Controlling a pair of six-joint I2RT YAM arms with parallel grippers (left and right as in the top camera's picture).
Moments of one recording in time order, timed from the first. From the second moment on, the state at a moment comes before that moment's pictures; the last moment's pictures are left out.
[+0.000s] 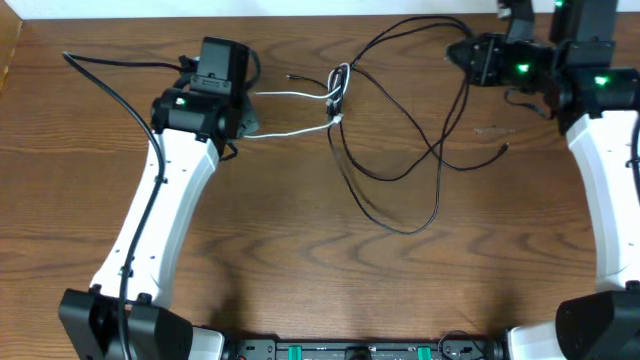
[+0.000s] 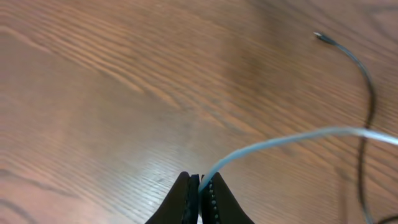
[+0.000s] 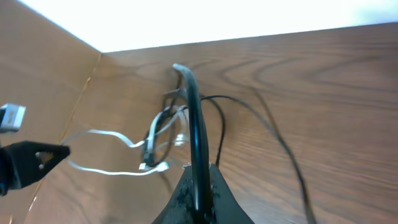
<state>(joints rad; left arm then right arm) -0.19 1.59 1.50 -1.02 -0.28 -0.51 0.00 1.63 1.63 -0.69 -0.66 0.22</state>
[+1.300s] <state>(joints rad) 0.25 1.60 1.50 -0.86 -0.44 -0.38 -0.24 1.69 1.75 -0.94 -0.42 0.20</state>
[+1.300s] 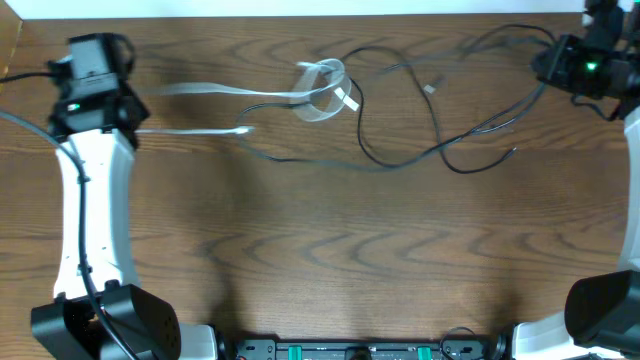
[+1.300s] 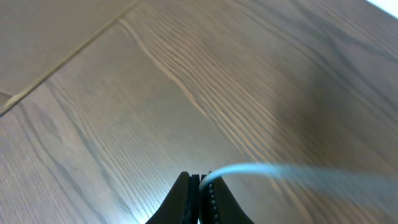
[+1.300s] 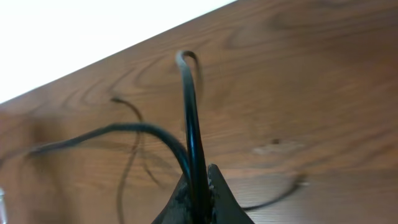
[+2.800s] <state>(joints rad) 0.03 1.13 1.50 -0.42 0.31 -0.42 0.15 1.89 1.75 -0.78 -0.49 0.14</state>
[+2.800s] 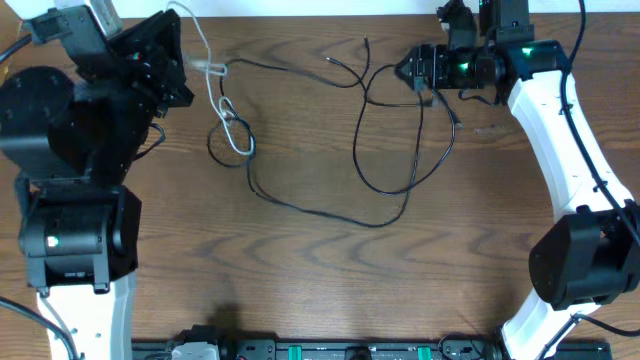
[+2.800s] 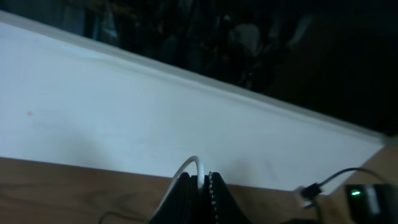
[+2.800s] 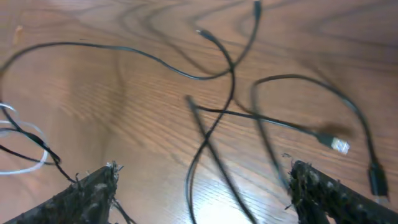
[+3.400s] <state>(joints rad) 0.02 1.13 1.50 -0.26 0.45 -0.63 0.39 1.89 1.75 -0.62 -0.63 0.07</state>
